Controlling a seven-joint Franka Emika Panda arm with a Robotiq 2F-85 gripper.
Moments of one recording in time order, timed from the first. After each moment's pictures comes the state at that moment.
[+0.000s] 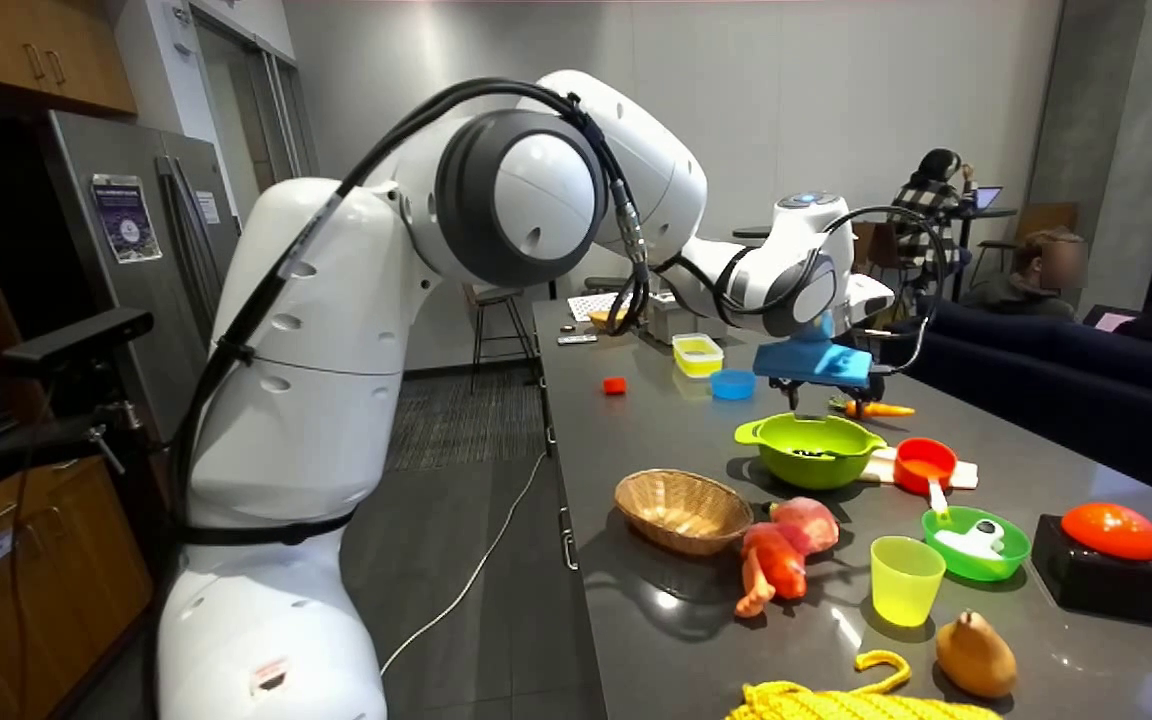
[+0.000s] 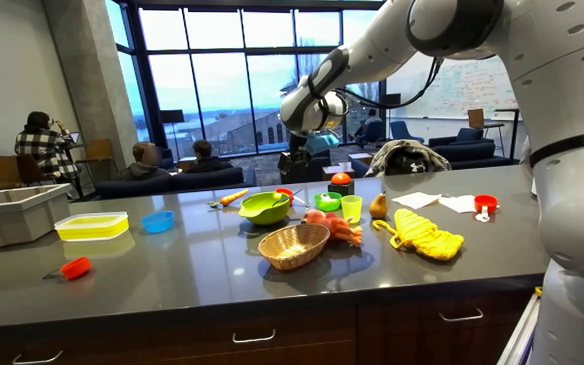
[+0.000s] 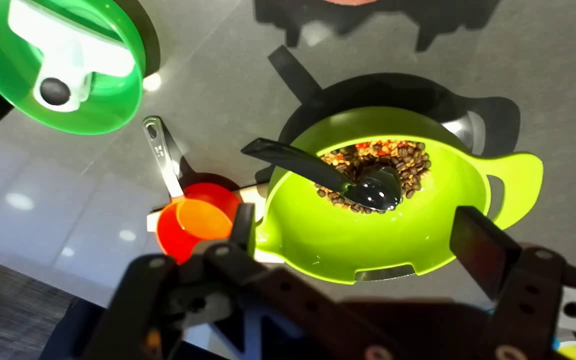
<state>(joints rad) -0.12 0.36 -0.03 -1.72 0.11 2.50 -0.35</state>
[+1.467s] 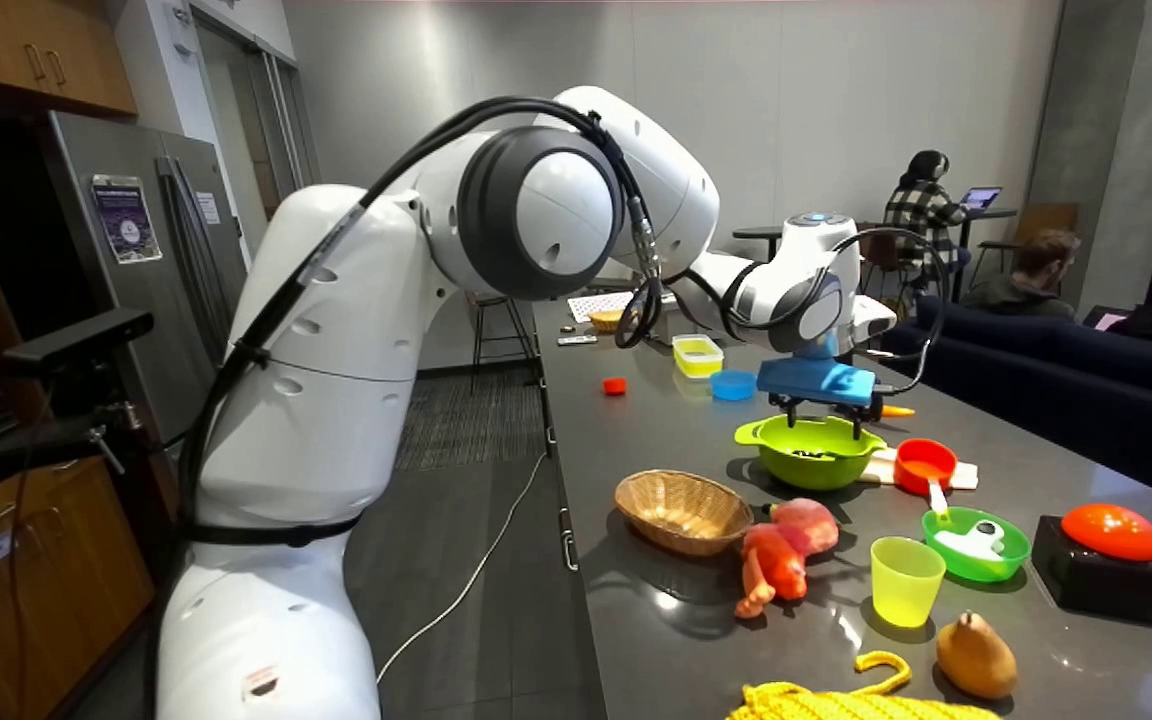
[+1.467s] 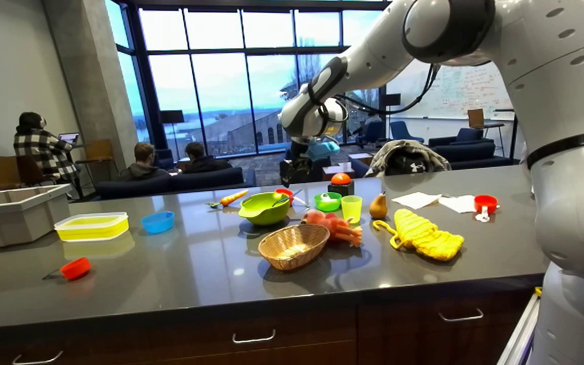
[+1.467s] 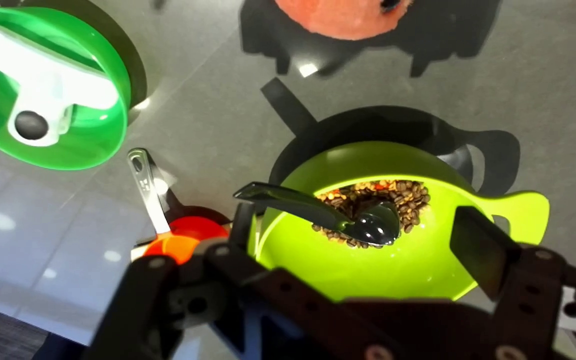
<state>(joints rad) -0.16 0.40 0.01 -1.71 0.11 2.47 -0.37</state>
